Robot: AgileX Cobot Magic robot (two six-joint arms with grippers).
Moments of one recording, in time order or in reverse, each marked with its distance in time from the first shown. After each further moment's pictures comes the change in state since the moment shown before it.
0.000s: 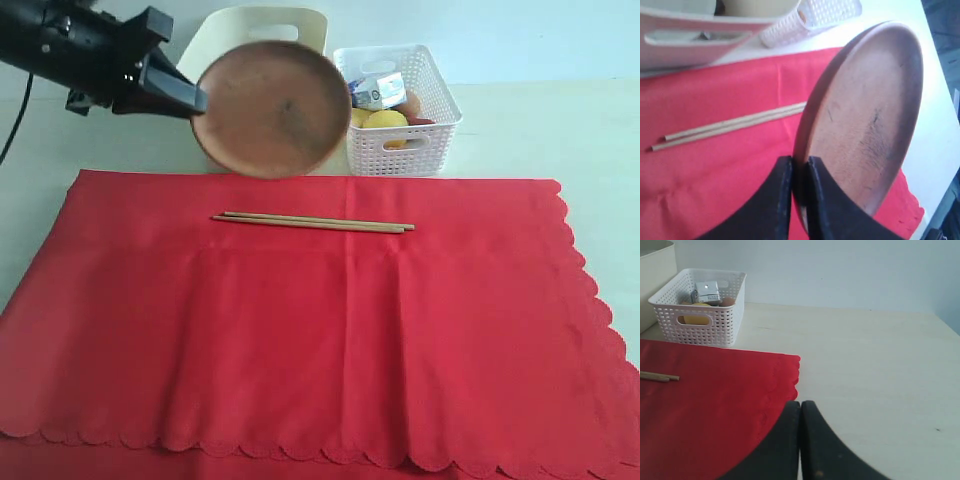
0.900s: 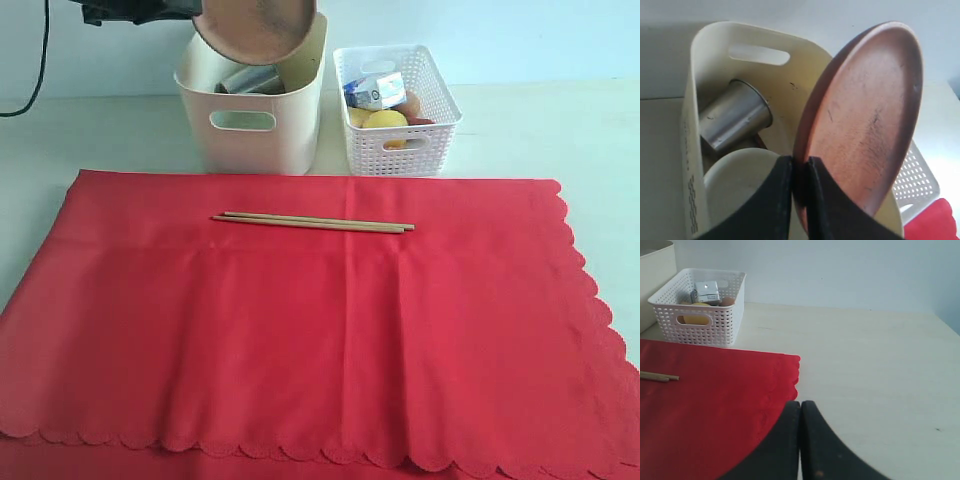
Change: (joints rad) left arm 0.028 0.364 -0.525 -0.001 -0.276 -0.024; right arm 0.000 0.000 0.000 0.000 0.000 0.000
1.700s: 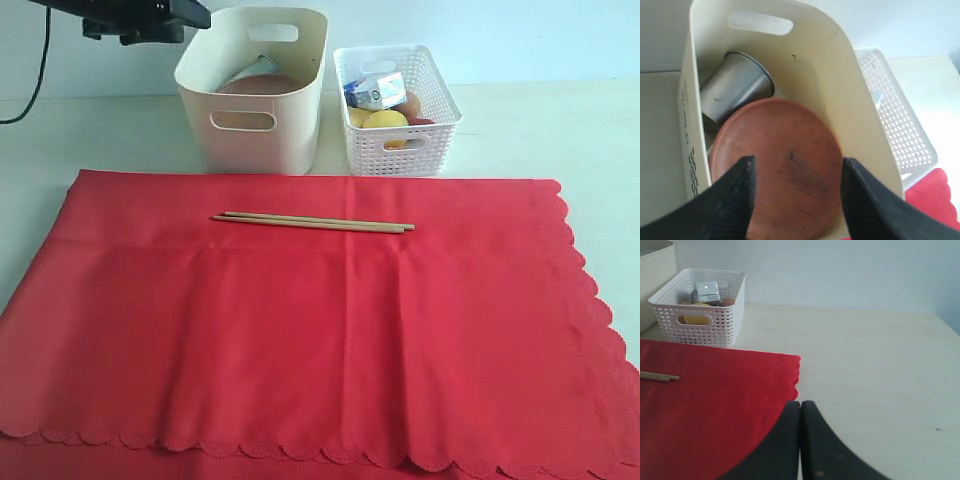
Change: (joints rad) left arm 0.018 0.009 -0.009 0.039 0.102 -0.004; right arm 0.000 0.000 0.000 0.000 0.000 0.000
